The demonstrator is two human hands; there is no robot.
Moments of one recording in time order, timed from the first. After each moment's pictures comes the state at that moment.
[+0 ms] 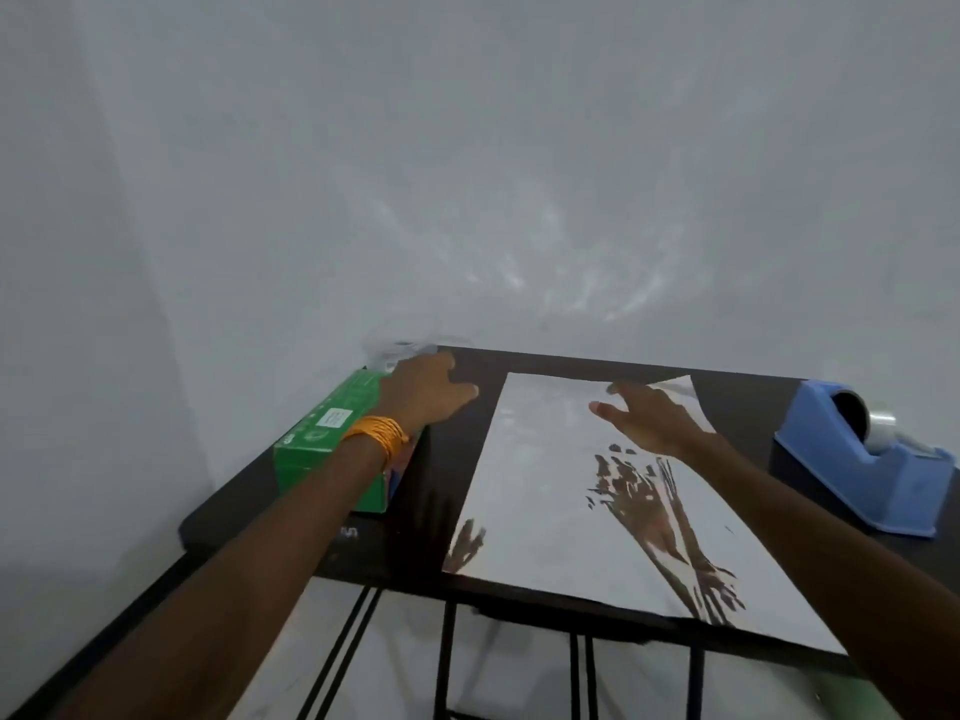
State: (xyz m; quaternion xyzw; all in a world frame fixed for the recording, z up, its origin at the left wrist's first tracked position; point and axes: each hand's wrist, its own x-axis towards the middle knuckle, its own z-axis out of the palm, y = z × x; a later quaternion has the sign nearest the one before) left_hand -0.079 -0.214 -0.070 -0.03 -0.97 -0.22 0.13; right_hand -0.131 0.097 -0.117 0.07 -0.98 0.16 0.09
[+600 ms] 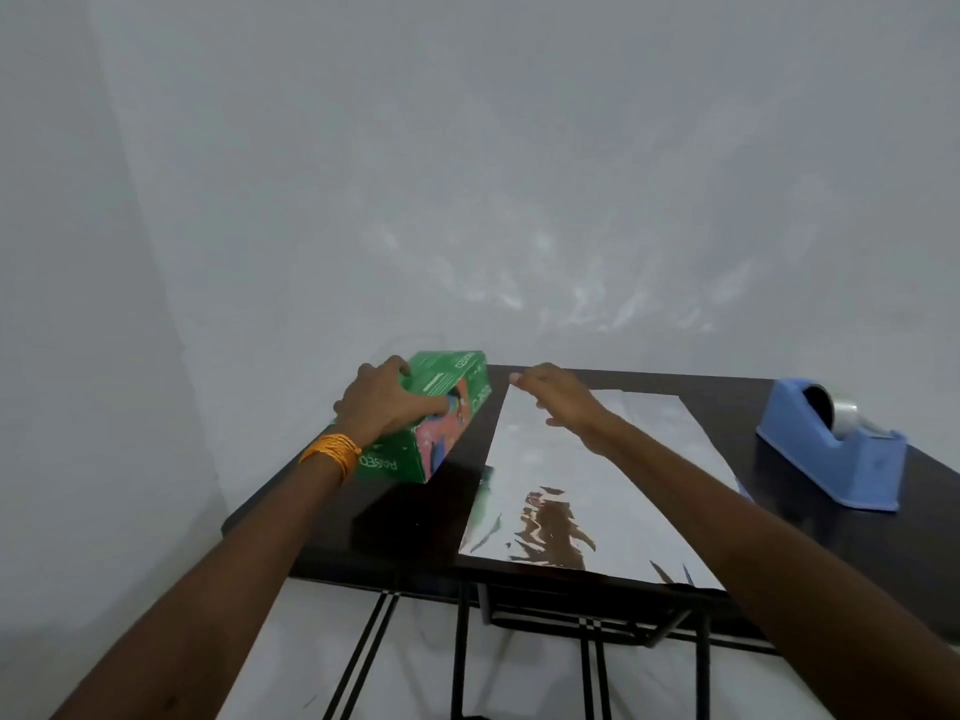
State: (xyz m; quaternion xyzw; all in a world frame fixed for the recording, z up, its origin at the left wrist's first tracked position) left_hand -0.030 -0.262 -0.057 0.04 -0.95 -0.27 0.14; right_hand -0.068 -0.013 -0.076 0.11 -0.85 0.51 0.05
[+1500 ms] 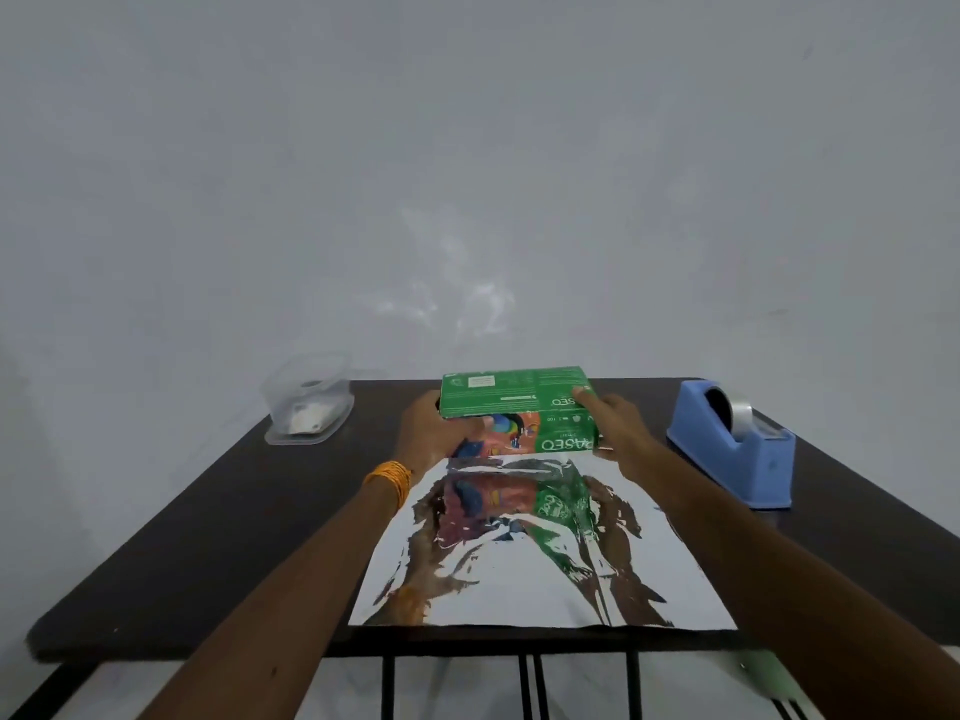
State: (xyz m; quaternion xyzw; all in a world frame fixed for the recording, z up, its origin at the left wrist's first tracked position) left_hand -0.115 -0.106 -0.107 -0.14 -0.81 -0.56 0.11; right_hand -0.096 0.145 -0.105 -0.13 -0.75 0.64 0.12
